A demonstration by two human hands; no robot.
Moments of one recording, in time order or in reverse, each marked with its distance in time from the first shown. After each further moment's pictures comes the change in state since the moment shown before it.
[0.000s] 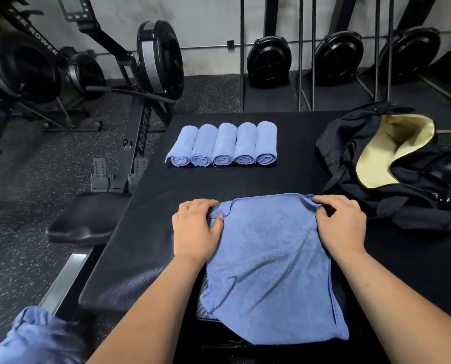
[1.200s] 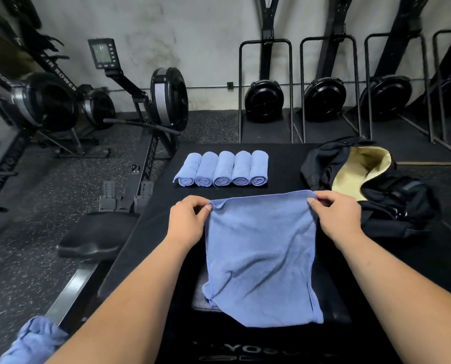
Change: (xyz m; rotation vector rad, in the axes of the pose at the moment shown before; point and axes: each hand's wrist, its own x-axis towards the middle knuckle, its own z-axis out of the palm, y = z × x) left_hand 0.015 0.029 -0.075 -0.292 0.025 -0.008; right_hand 0.021 -0.045 -0.070 0.169 -0.020 -0.012
